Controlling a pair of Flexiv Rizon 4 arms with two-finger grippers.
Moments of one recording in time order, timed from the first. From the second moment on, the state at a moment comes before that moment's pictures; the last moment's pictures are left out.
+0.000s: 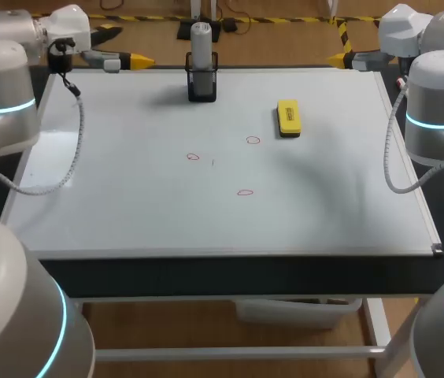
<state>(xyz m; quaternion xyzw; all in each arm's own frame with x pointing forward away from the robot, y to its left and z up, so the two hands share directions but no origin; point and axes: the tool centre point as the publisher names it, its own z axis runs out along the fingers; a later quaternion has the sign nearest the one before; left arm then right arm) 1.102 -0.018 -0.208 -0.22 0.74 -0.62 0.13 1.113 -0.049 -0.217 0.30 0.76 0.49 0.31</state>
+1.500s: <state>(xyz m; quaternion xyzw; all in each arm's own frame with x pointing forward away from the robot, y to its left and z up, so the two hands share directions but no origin) 1.200 -0.136 -0.257 -0.07 0.71 -0.70 0.01 1.113 -0.049 -0.217 0.30 0.76 0.49 0.31</state>
